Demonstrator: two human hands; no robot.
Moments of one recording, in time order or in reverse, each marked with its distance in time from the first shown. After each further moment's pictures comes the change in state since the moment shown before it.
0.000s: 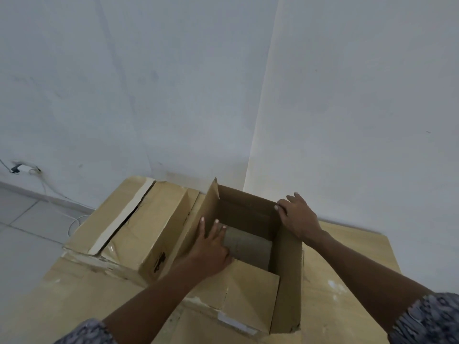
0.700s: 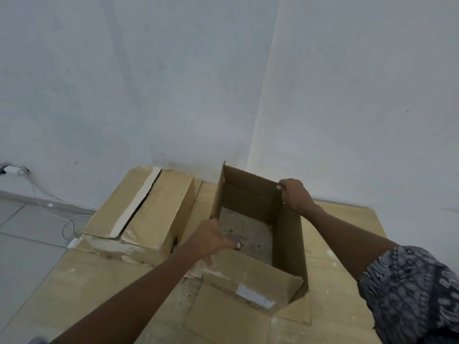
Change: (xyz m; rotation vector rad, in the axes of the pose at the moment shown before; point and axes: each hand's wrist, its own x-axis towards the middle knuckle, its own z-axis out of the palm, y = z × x) left_hand -0.088 -0.027 -0.044 -1.279 -0.195 -0.397; right_hand -0.018 -0.057 -0.019 0.172 -0.047 0.179
